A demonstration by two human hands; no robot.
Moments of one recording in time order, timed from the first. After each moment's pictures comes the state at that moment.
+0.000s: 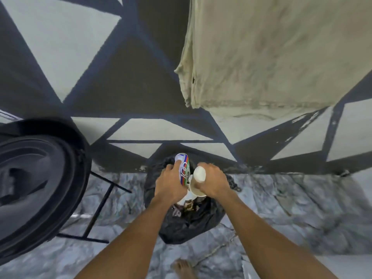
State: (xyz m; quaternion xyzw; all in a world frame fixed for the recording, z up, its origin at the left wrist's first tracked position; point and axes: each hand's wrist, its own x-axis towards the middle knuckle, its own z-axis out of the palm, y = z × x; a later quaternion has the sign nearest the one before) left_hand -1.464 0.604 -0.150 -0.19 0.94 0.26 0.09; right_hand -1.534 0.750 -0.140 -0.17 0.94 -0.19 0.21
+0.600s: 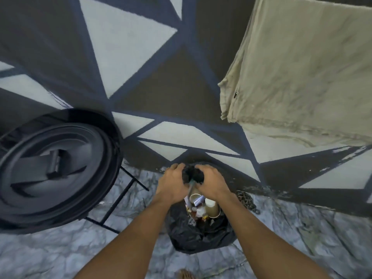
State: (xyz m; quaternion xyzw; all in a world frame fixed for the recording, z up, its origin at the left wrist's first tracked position) left_hand -1.444 0.536 -0.131 -0.23 0.93 0.28 0.02; right_hand -1.532 0.668 -0.120 -0.28 0.91 -0.23 0.23
